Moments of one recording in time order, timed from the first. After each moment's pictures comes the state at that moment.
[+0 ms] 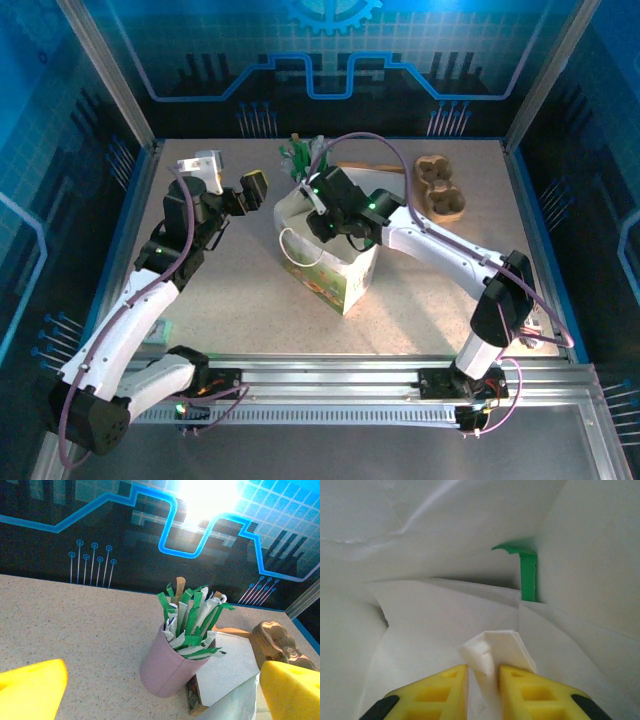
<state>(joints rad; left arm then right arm) -0.30 1.01 0.98 -0.21 -0.10 -0.37 0.82 1.69 1.57 -0.76 0.12 0.16</state>
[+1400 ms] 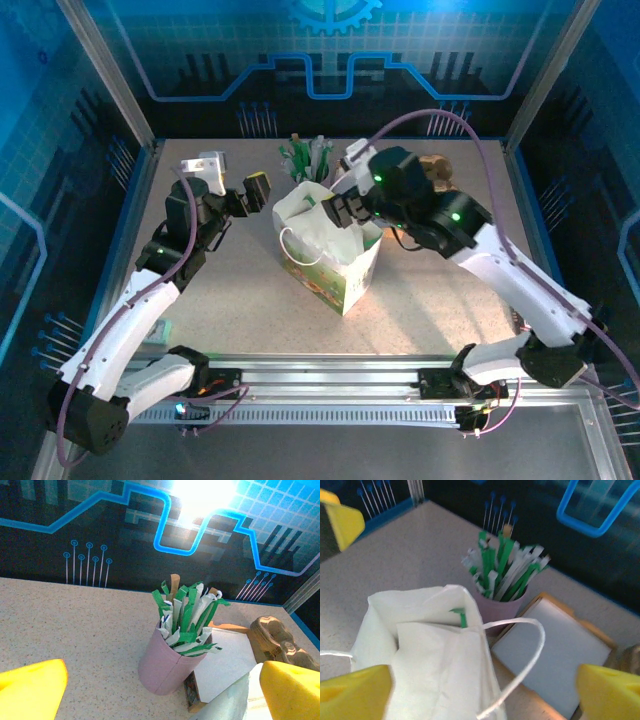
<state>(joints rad) -0.32 1.01 0.98 -0.21 -0.11 -0.35 0.81 1.33 1.63 -0.82 0.25 0.03</state>
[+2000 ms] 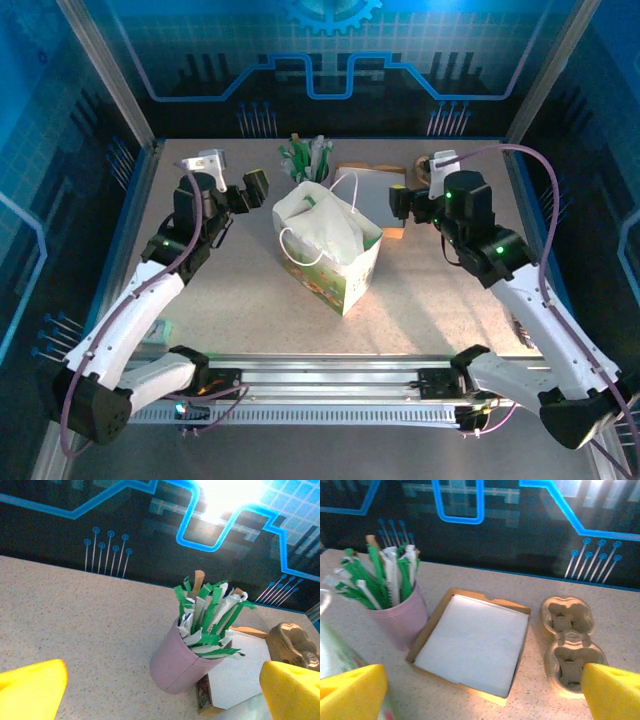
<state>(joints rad) -0.32 1.07 1.01 -0.25 -0.19 -0.42 0.44 1.02 1.14 -0.52 0.24 0.13</state>
